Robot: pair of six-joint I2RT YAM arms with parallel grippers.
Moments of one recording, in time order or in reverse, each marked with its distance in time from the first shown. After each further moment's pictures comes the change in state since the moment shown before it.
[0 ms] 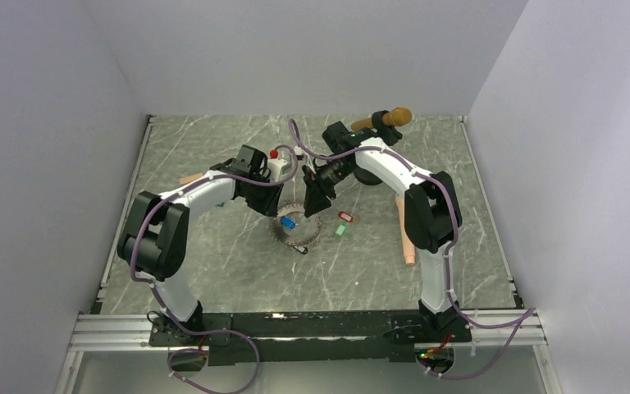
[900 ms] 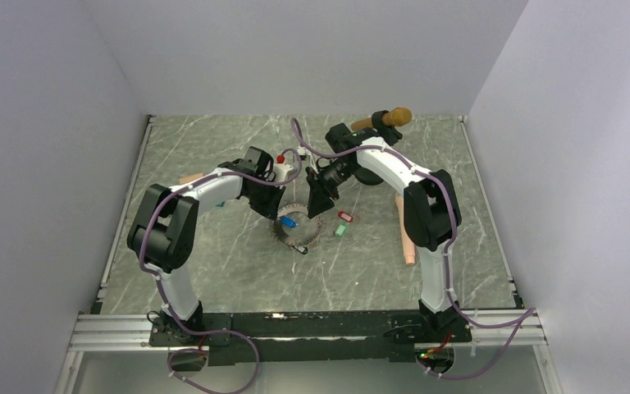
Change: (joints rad) left arm -0.021 0.076 0.044 -0.053 0.005 0.045; right arm -0.020 0.017 0.000 -0.045 -0.006 -0.001
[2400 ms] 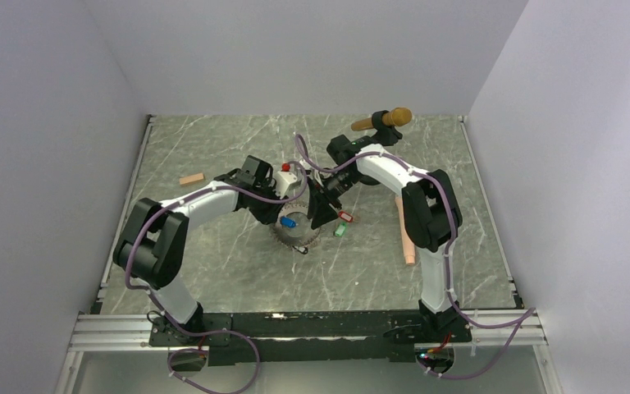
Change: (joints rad) left arm -0.041 -0.142 -0.153 0.129 -0.045 0.175; right arm 0.007 -0.011 -0.110 0.008 -0.065 -0.272
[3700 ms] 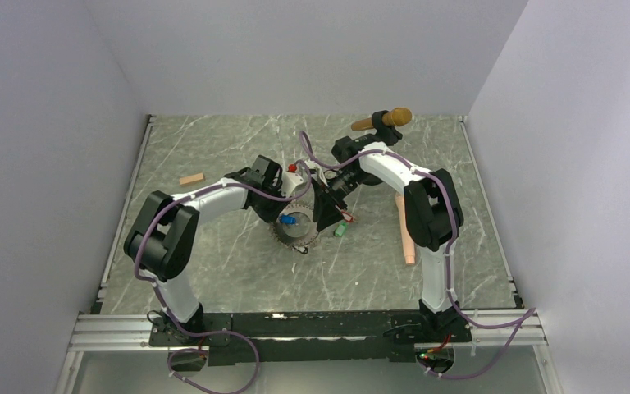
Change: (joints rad) left arm -0.046 0.087 0.064 -0.015 -0.139 0.012; right arm -0.026 0.001 0.010 -0.143 -0.017 -0.058
